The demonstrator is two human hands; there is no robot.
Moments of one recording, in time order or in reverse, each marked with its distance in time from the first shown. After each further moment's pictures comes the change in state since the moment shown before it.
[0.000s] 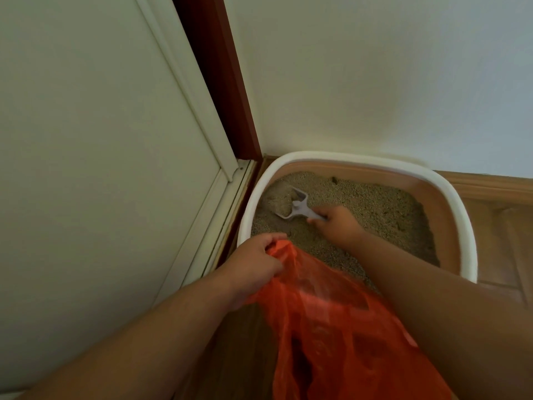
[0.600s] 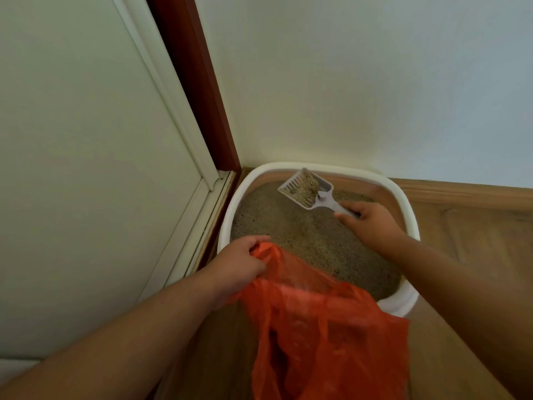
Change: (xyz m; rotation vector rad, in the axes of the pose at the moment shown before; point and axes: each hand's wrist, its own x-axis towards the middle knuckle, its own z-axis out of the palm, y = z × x) left_hand -0.031 0.007 0.015 0.073 -0.003 0.095; right_hand -0.103 0.005 -0.105 -0.059 0.243 -0.052
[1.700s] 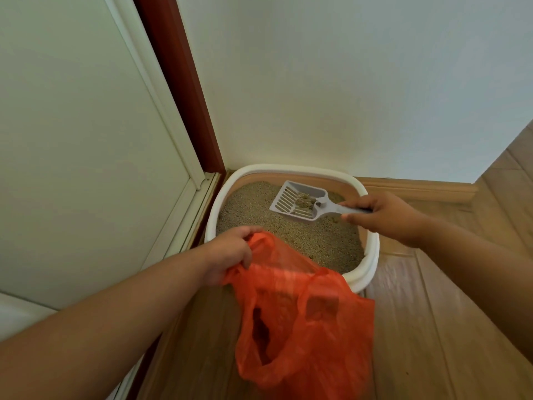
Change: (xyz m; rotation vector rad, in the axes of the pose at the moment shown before) left_hand -0.026 0.010 0.012 -0.189 -0.222 -0.090; right_hand -0.081 -0.014 -0.097 0.091 -0.203 -0.032
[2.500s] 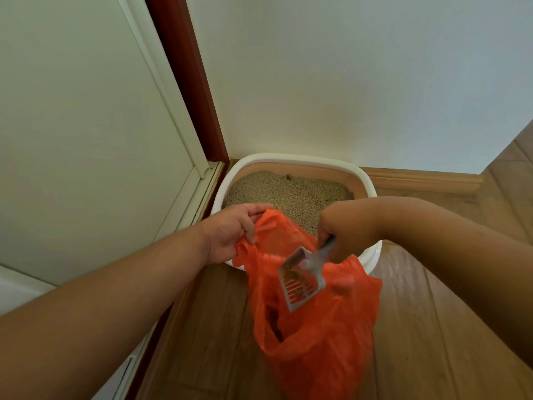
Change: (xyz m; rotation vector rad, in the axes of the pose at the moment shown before) left_hand -0.005 0.013 -0.005 -0.290 -0.164 0.142; right_hand -0.007 -0.089 0.046 -0.898 -0.670 -0.268
